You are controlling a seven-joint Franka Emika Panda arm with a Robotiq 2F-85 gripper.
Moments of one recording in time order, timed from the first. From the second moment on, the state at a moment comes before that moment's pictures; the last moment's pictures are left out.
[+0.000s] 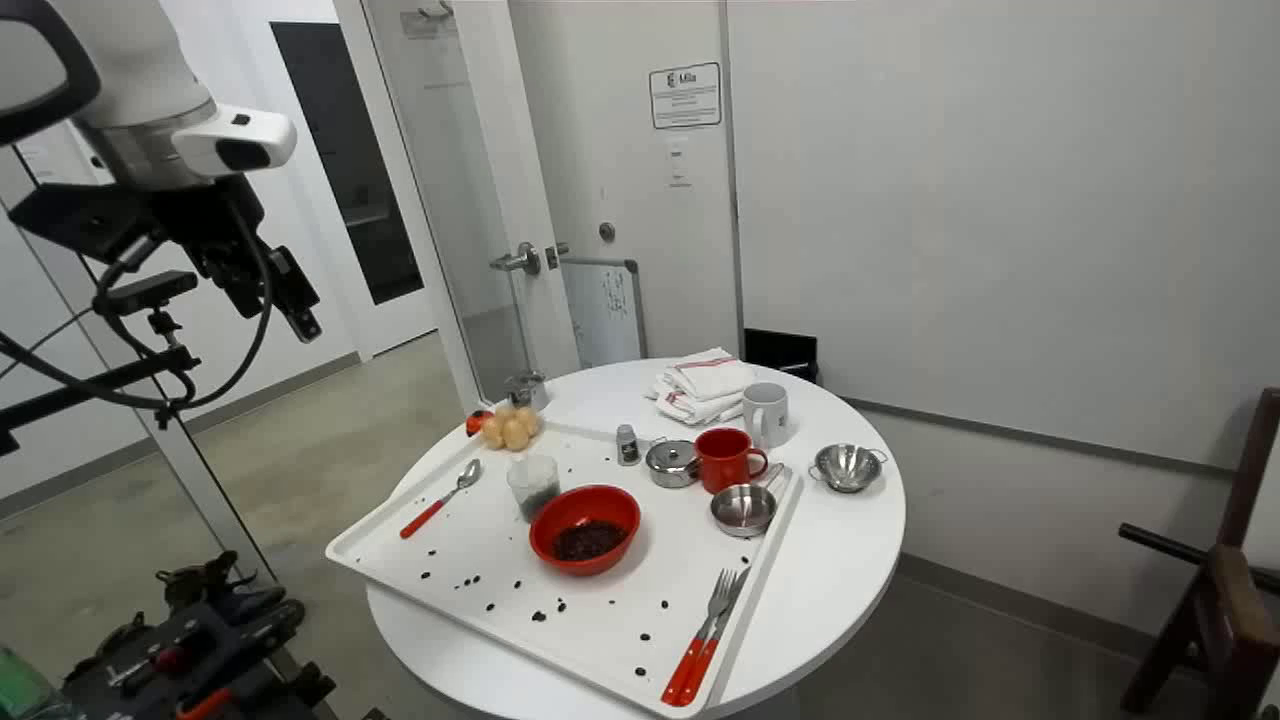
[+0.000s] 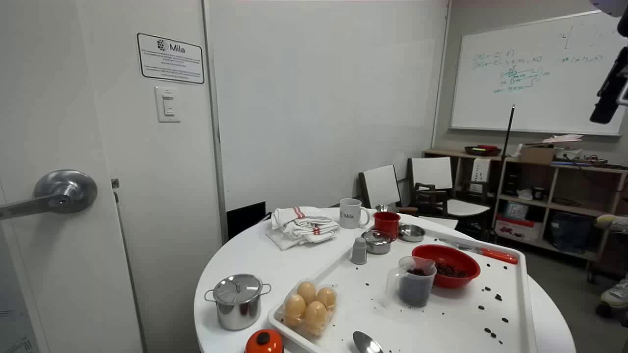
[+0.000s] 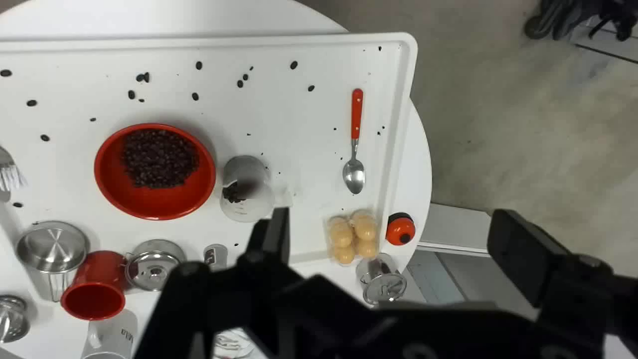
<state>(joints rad) 0.16 -0.82 -0.02 -2.80 0.24 2.22 -0.06</state>
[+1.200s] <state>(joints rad) -0.26 -0.31 0.53 -2.47 0.00 2.54 0.83</state>
